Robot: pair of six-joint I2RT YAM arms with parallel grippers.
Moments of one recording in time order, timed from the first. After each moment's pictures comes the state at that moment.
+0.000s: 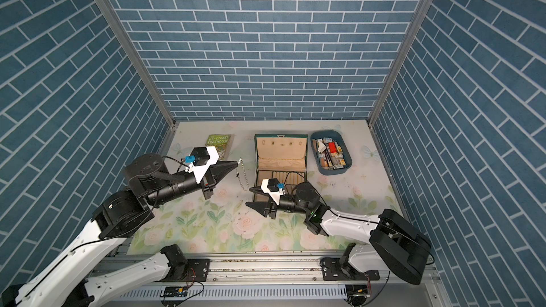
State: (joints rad) left arm -0.79 0.85 1.21 -0.47 0.27 0.22; right arm 0.96 1.31 0.46 0.92 -0.56 0.08
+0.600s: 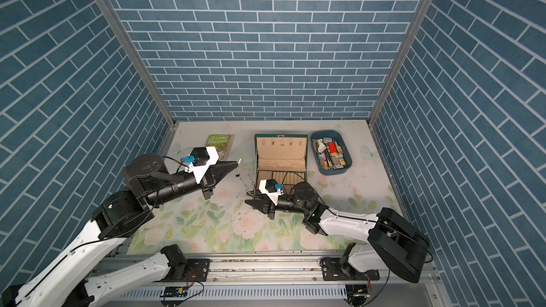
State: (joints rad) left arm -0.79 0.85 1.21 -0.47 0.28 0.22; right arm 0.98 1.33 0.48 0.92 -0.58 0.08
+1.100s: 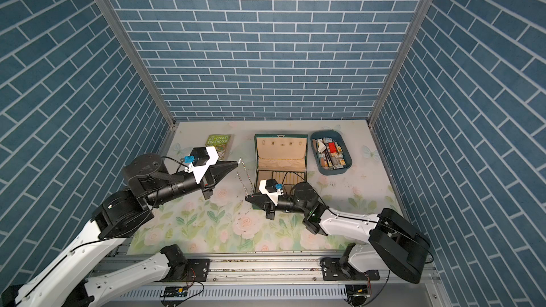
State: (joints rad) left arm -0.79 0.85 1.21 -0.47 0.28 0.22; right arm 0.98 1.31 0.48 0.90 -0.58 0.08
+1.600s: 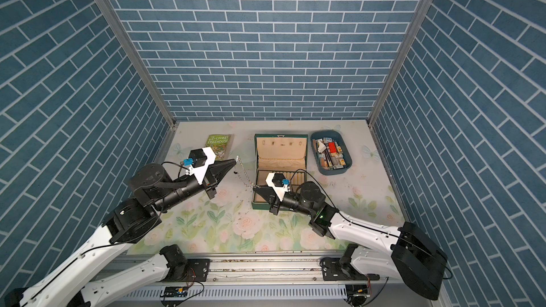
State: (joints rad) left arm -0.79 0.77 0.98 -0.22 0.14 0.12; right arm 0.96 1.13 0.48 0.70 -0.33 0.06
